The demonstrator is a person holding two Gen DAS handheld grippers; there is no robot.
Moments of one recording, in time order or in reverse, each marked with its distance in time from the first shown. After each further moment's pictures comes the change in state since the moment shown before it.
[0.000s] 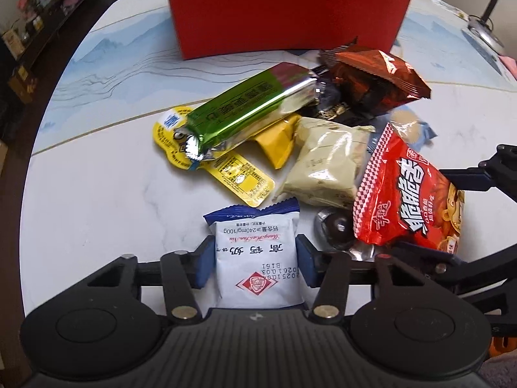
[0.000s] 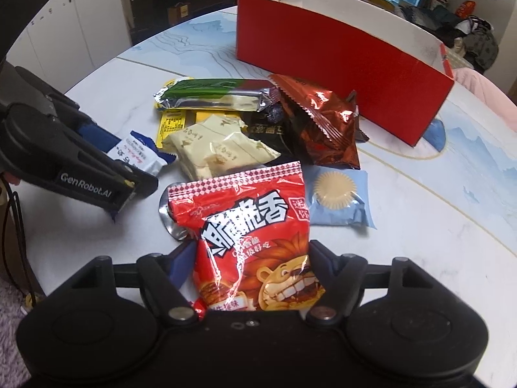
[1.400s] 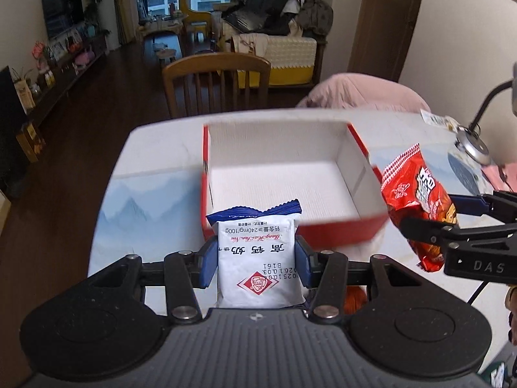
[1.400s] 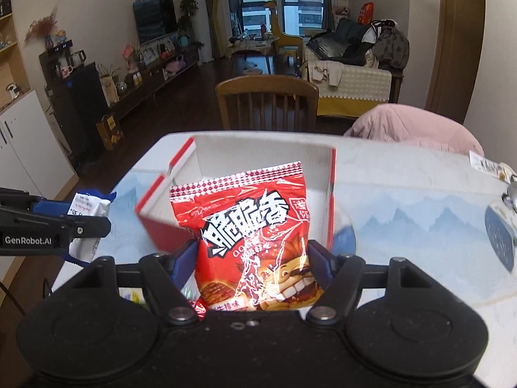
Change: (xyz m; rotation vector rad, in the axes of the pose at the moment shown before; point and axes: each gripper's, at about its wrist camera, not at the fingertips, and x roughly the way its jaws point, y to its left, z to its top) left arm -0.122 0.035 0.174 -0.044 -0.296 -0.022; right arm -0.085 -0.113 0.142 0.351 -0.261 -0.106
